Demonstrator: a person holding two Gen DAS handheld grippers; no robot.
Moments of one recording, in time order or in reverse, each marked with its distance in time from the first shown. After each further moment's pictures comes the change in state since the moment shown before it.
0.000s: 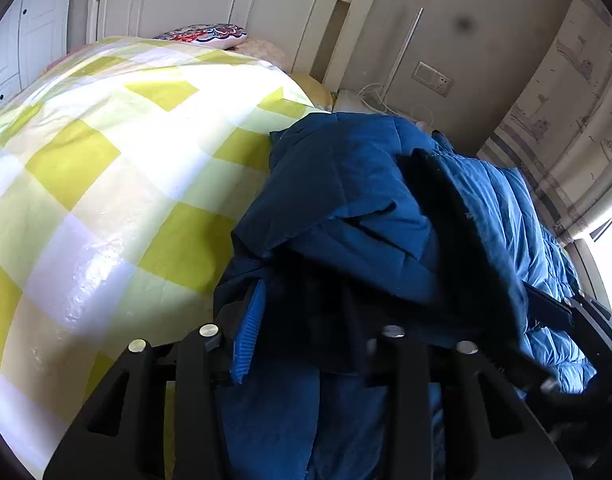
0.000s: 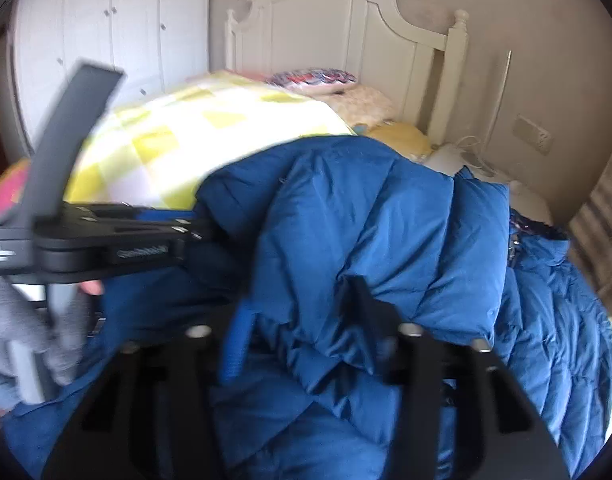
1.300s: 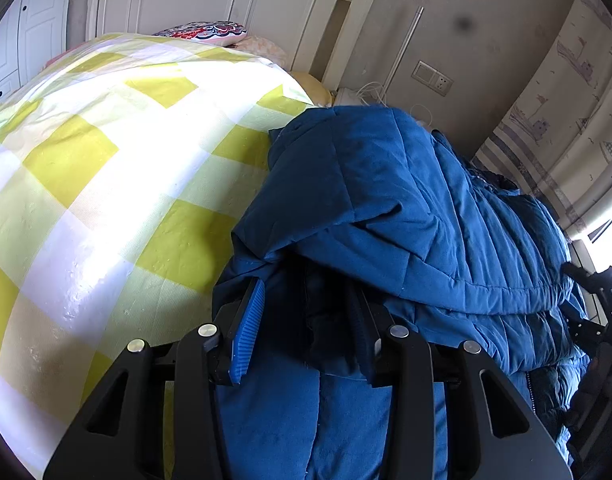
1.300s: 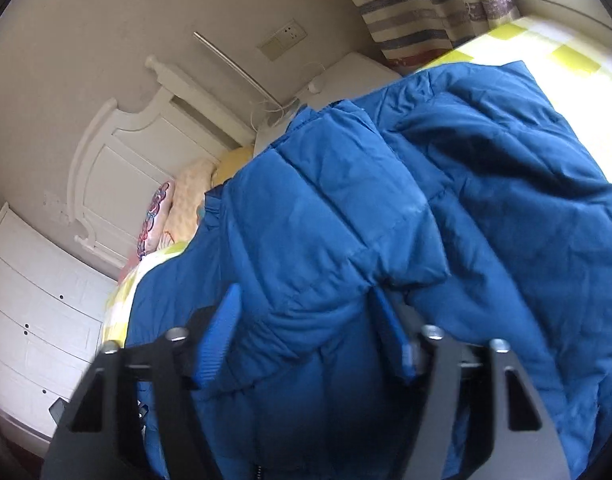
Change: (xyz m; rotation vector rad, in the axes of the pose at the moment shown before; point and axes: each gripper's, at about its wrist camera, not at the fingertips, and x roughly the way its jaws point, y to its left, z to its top) left arm -0.001 0.005 0.000 -0.008 0.006 -0.011; right arm -0.053 -0.193 -0.088 1.096 -0.121 -0.085
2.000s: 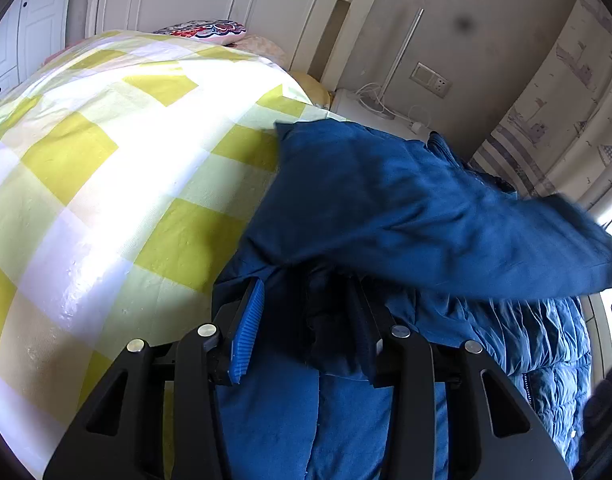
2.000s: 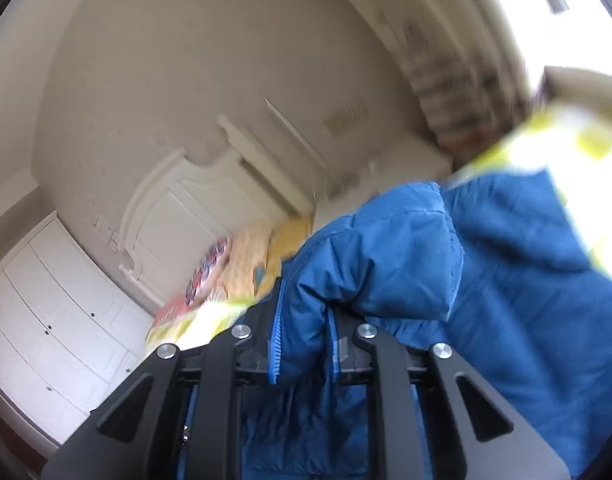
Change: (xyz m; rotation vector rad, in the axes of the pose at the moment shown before) left arm 0.001 0.001 0.001 -0.009 -0.001 -0.017; right arm -0.079 0.026 -0.007 -0.140 -0.316 0.181
